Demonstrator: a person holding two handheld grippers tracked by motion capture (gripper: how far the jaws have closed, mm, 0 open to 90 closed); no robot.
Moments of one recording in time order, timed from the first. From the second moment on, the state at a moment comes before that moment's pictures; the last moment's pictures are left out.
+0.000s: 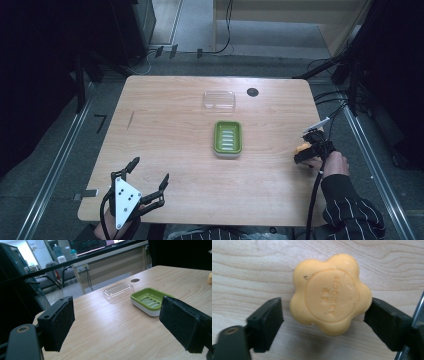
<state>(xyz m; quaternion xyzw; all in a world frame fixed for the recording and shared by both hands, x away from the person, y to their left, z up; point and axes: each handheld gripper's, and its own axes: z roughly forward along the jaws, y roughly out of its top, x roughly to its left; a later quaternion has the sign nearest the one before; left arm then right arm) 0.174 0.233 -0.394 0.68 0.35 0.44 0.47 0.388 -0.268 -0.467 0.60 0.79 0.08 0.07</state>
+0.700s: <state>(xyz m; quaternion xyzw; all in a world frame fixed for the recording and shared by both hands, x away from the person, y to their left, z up) 0.174 0.233 -0.394 0.68 0.35 0.44 0.47 0.388 -0.273 -0.468 0.61 0.79 0.08 0.05</state>
